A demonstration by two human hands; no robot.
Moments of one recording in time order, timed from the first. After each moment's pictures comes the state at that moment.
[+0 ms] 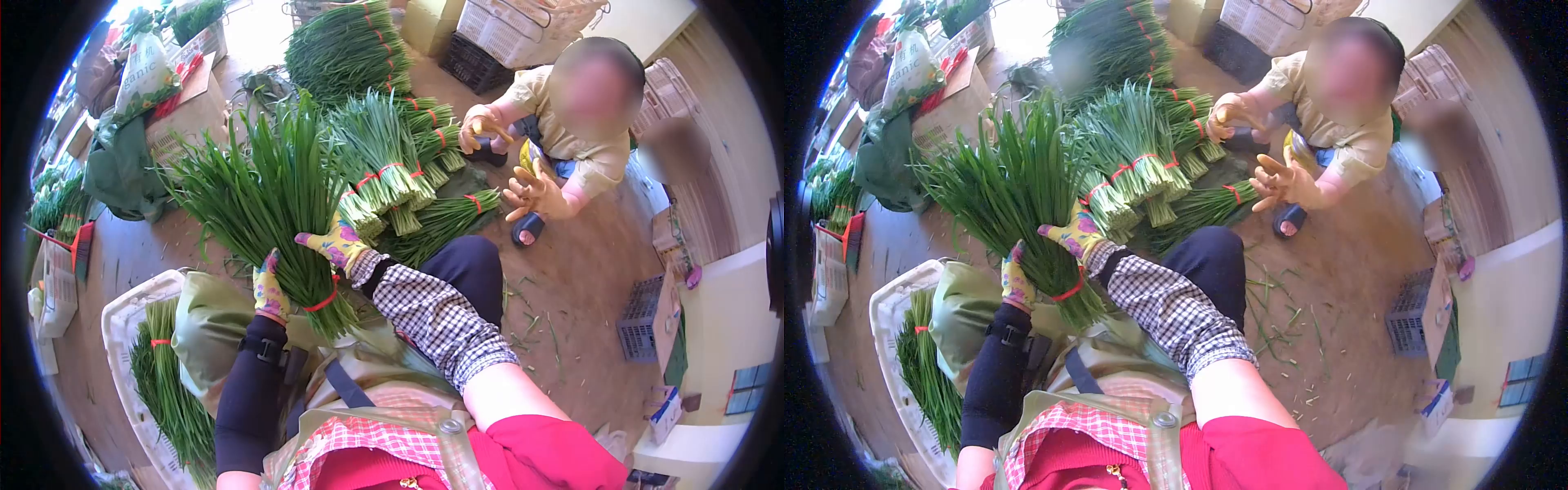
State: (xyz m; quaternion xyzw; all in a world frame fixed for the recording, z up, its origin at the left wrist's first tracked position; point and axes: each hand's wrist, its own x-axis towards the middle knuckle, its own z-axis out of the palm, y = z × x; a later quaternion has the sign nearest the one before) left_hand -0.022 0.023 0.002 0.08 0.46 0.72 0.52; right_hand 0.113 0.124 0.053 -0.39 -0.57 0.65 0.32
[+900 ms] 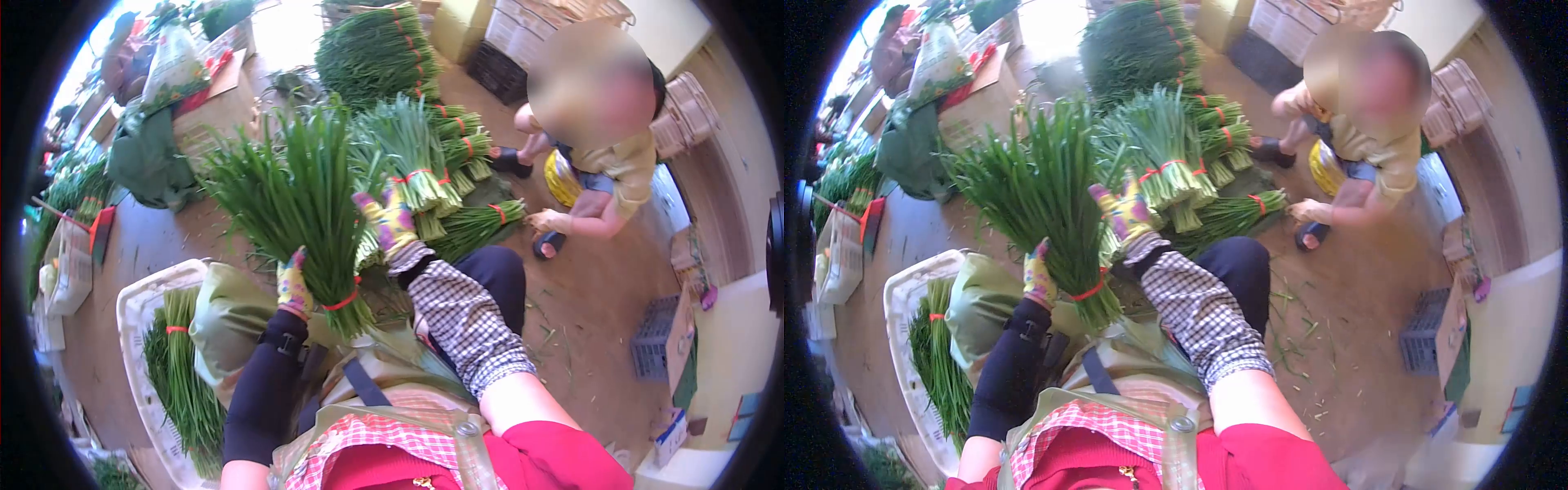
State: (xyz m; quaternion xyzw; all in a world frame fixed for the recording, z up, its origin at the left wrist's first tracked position) left_hand -0.015 0.026 0.013 0.06 0.47 0.74 0.48; right_hand 0.130 0.157 0.058 -0.47 -0.56 0.53 0.44
